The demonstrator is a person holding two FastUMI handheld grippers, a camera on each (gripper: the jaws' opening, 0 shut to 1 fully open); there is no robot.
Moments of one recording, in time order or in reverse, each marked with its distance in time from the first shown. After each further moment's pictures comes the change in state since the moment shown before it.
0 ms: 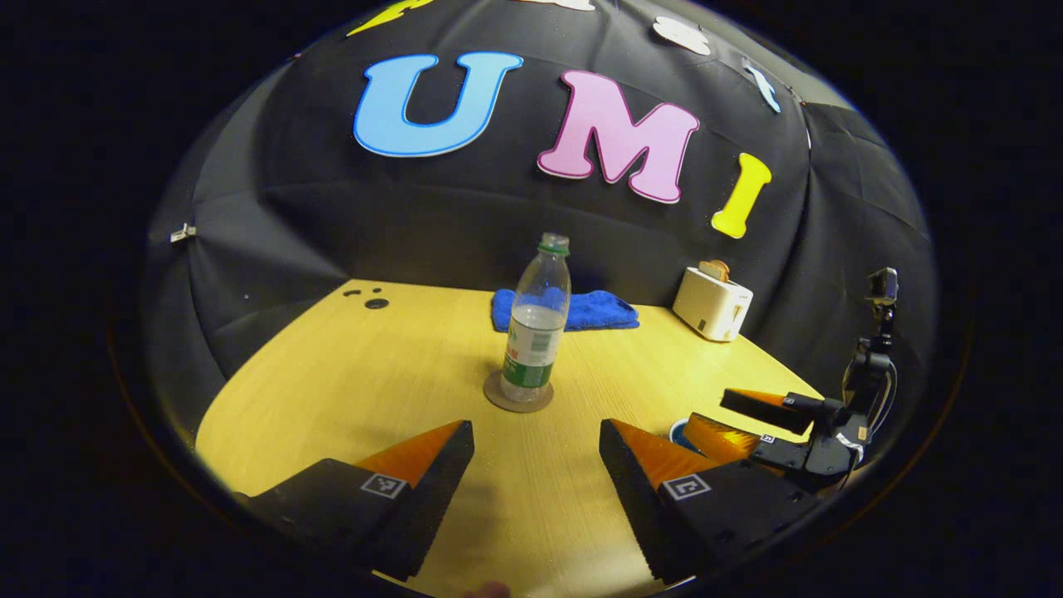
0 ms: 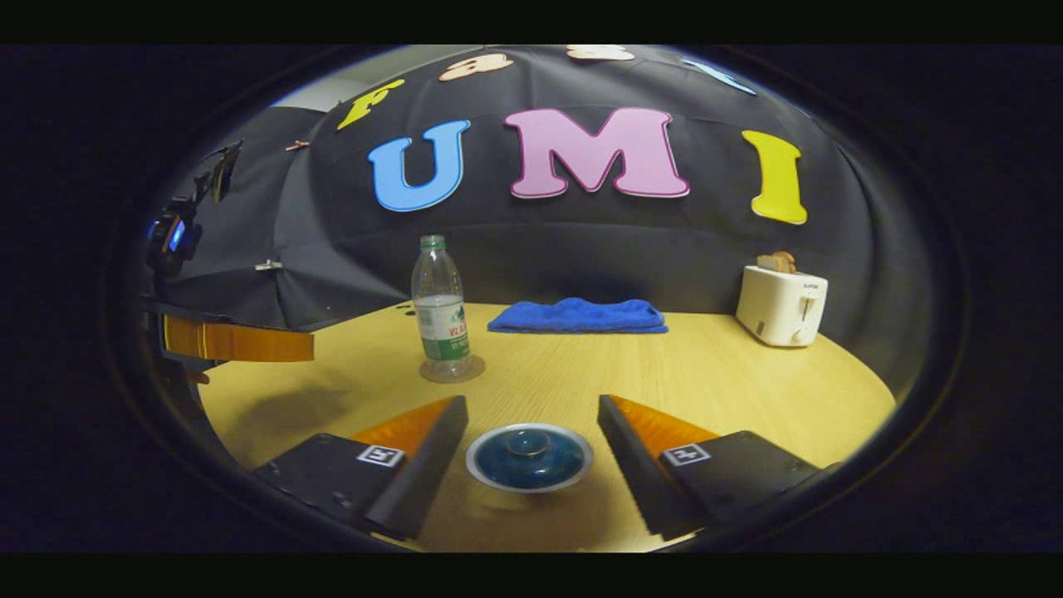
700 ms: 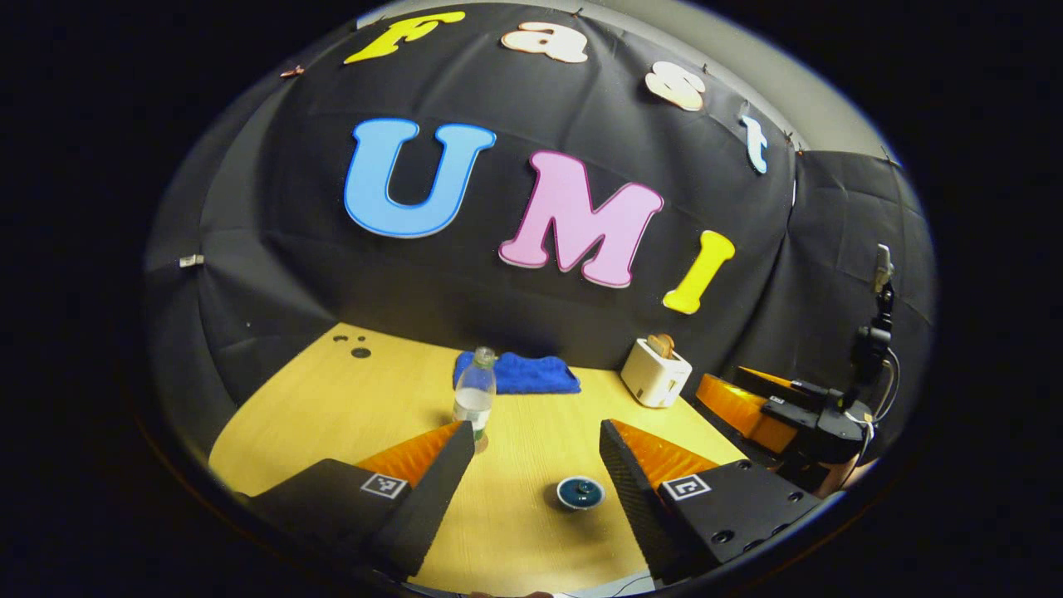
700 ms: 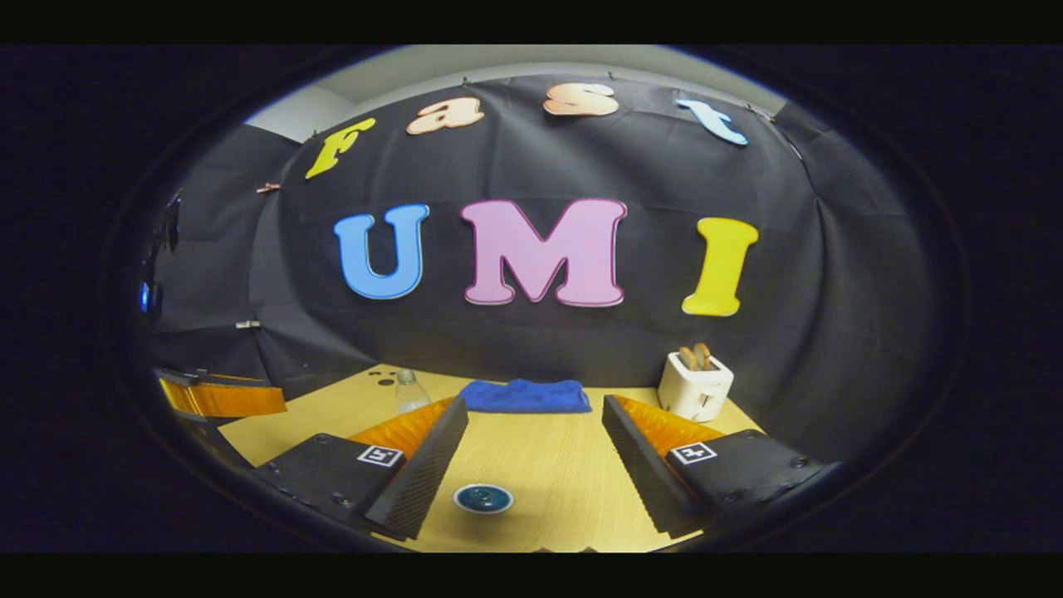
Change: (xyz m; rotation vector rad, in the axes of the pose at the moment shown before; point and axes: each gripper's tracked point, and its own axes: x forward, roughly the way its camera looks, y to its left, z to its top) left arm -0.103 -0.079 0.138 -0.071 -0.158 -0.063; right arm -0.104 -0.041 0.213 -0.022 -0.161 -0.149
